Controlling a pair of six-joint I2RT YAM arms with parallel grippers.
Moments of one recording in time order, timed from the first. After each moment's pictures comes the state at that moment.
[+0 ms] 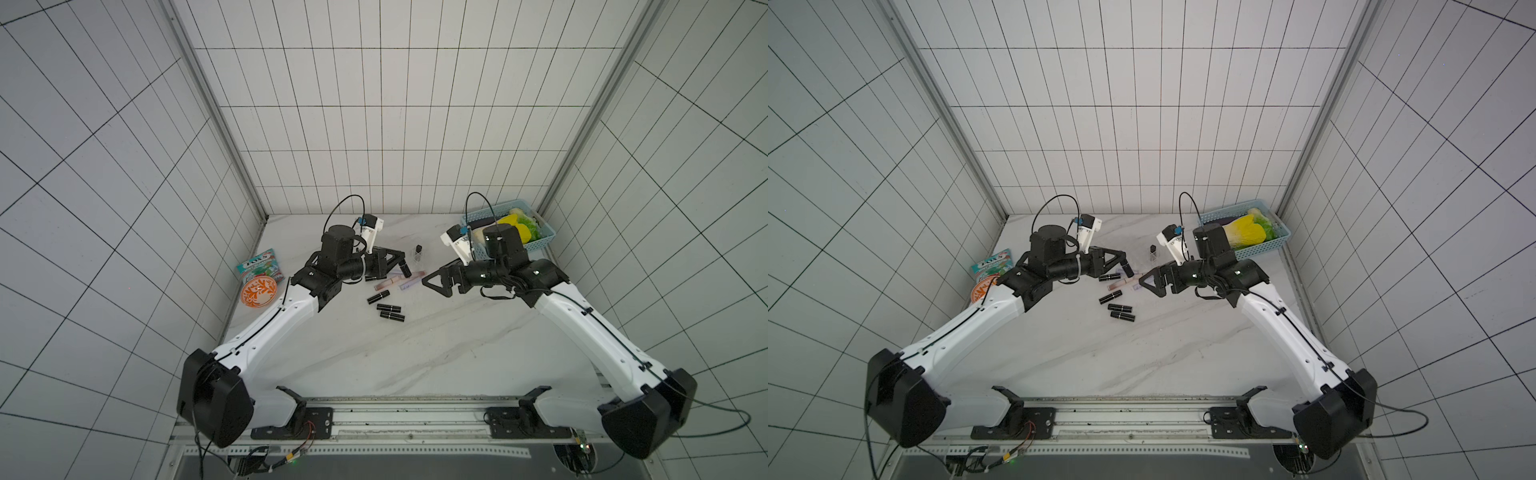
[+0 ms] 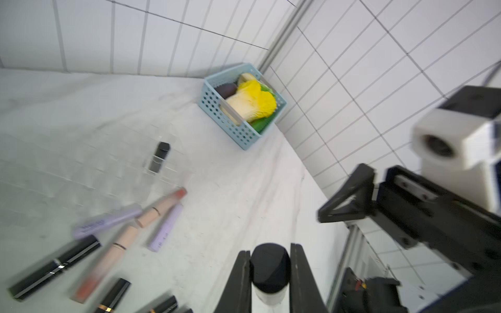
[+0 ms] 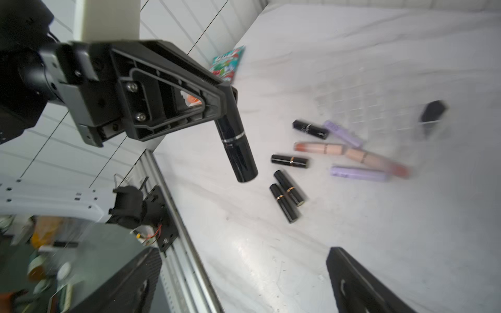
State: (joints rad) left arm -0.49 1.39 1.14 -0.15 0.45 -0.43; right arm 0.56 1.22 1.23 -0.65 -0.55 0.16
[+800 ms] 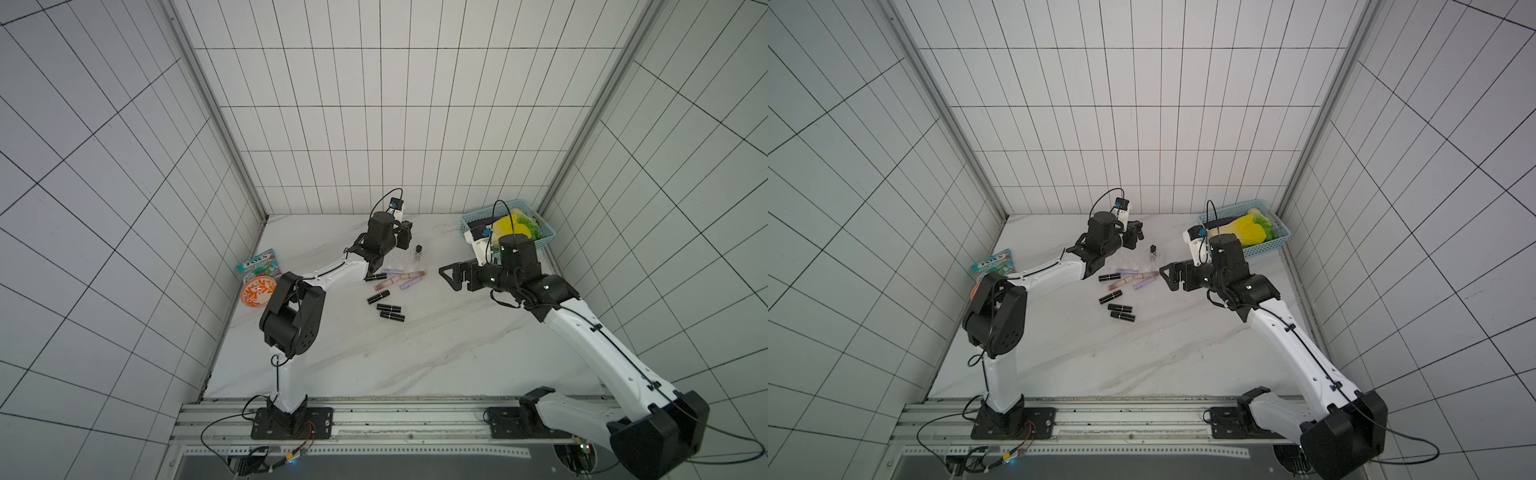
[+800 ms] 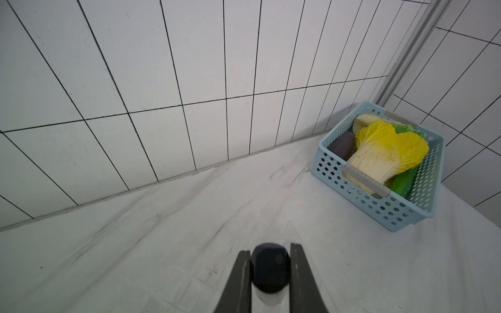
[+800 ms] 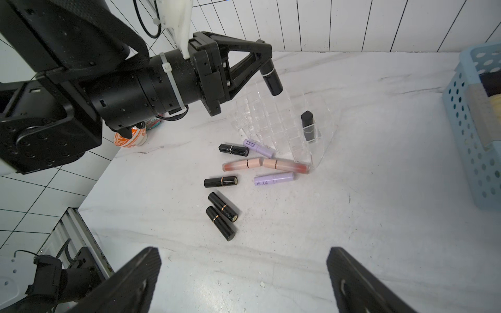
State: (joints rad) left arm -0.54 1.96 1.45 0.20 0.01 -0.13; right arm 0.50 1.15 1.07 -0.50 -0.34 0.21
